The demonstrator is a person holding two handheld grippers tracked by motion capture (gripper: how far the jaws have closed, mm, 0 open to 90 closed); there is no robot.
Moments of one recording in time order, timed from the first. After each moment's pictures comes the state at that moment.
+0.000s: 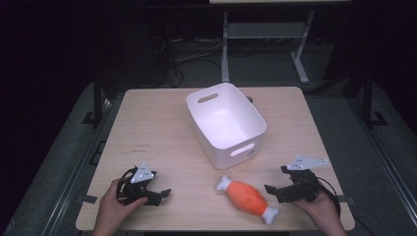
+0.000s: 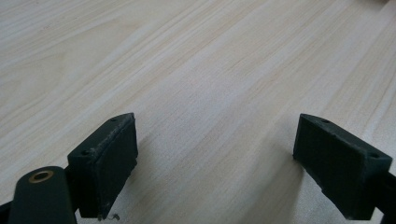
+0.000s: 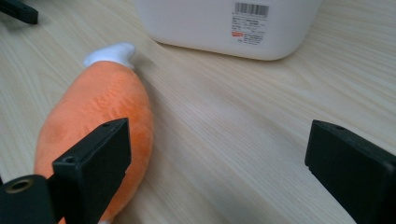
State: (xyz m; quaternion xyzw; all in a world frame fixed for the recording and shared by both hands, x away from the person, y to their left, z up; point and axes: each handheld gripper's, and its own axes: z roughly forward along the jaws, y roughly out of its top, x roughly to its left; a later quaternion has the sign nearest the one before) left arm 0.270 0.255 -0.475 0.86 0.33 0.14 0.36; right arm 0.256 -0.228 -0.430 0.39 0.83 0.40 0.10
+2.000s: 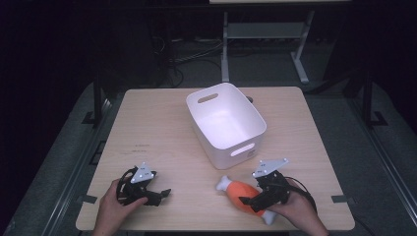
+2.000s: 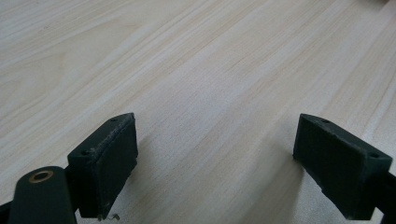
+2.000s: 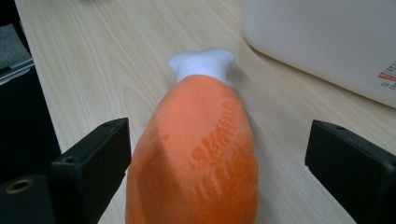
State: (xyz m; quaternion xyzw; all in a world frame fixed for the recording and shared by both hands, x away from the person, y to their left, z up) left arm 0.270 0.255 -0.475 0.86 0.33 0.14 0.36; right arm 0.256 -0.153 -0.426 0.29 0.89 0.35 0.06
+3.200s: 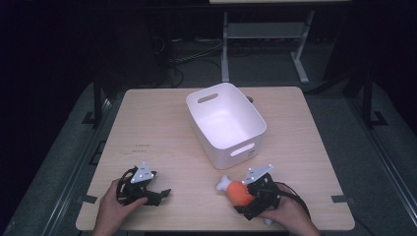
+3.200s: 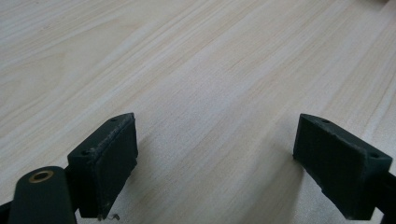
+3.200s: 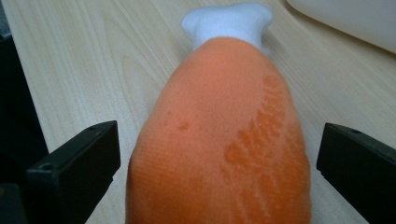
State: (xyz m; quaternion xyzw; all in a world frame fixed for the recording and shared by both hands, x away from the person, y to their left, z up) left arm 0.270 0.255 -0.475 0.86 0.33 0.14 0.36; right arm 0.254 -0.132 -0.452 0.28 0.91 0.31 0.04
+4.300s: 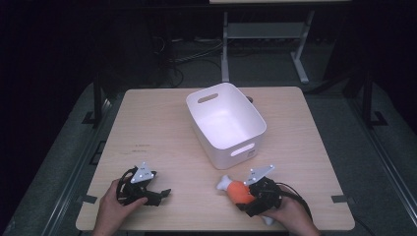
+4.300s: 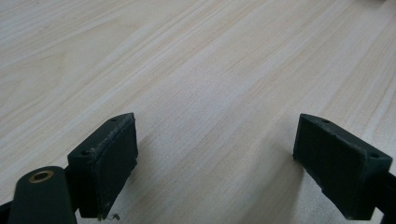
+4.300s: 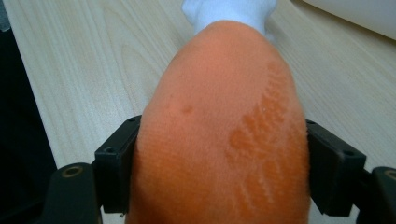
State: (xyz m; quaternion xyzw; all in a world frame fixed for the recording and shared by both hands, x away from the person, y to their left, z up) left arm 0.270 0.255 -0.475 0.86 0.33 0.14 0.36; right arm 0.252 -0.137 -0.452 0.28 0.91 0.30 0.04
